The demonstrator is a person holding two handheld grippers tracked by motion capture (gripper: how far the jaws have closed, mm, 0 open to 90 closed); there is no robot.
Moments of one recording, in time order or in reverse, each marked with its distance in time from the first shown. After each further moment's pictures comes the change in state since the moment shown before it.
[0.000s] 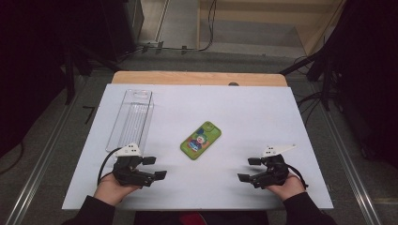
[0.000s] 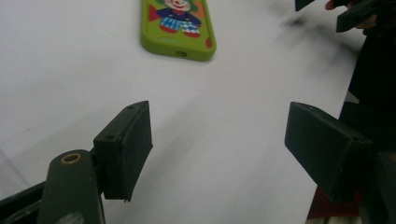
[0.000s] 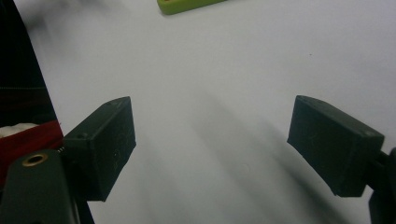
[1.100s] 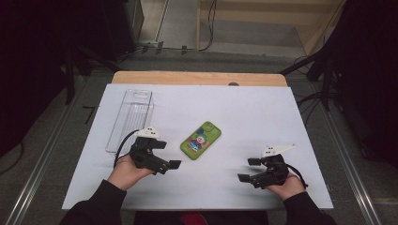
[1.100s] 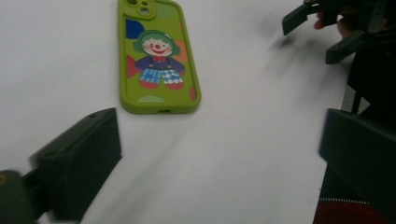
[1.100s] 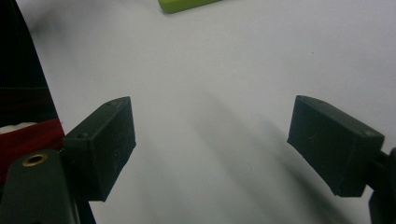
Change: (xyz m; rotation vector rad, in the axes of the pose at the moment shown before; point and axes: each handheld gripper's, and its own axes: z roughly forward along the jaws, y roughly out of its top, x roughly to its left) left arm -0.005 0.059 0.027 0.062 -0.024 0.052; right arm -0.001 0.000 0.001 0.003 0.008 0.002
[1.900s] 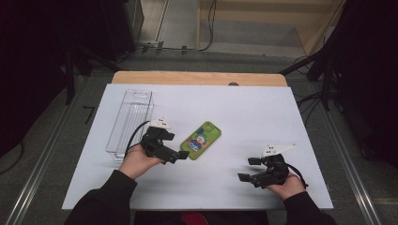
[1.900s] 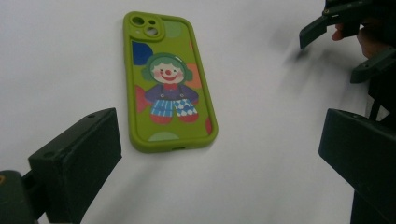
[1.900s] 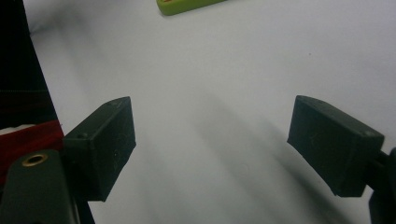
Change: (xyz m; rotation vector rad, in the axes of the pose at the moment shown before) left arm 0.013 0.024 0.024 0.002 0.008 0.015; right arm -0.001 0.000 -0.001 -0.005 0.000 0.006
